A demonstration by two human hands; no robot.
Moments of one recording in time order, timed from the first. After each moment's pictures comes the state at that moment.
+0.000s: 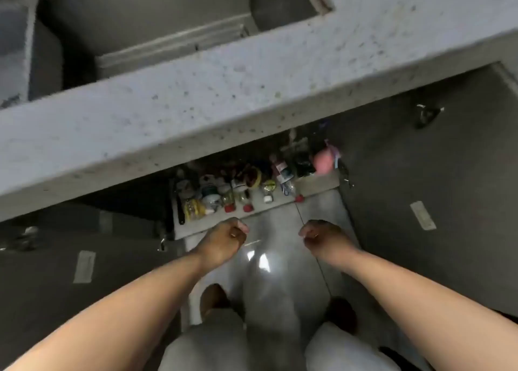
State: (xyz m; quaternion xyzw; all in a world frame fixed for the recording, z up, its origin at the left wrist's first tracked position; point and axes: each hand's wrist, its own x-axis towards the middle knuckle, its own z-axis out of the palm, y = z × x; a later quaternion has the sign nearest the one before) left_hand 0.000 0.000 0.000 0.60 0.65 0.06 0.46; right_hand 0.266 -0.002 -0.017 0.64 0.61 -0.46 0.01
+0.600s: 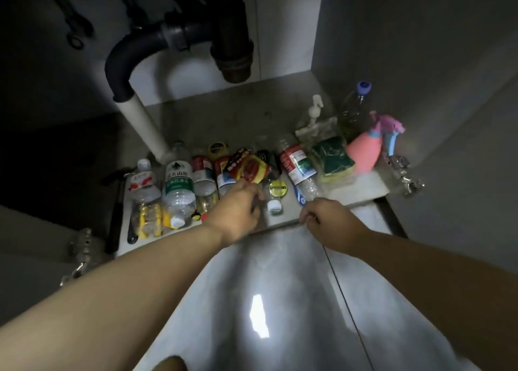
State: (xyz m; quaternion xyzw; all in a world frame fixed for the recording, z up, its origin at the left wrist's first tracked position) left_hand 0.008 0.114 -0.279 0.75 0.60 0.10 0.25; right_hand 0.248 0.101 -0.282 0.58 0.75 -0.31 -0.07
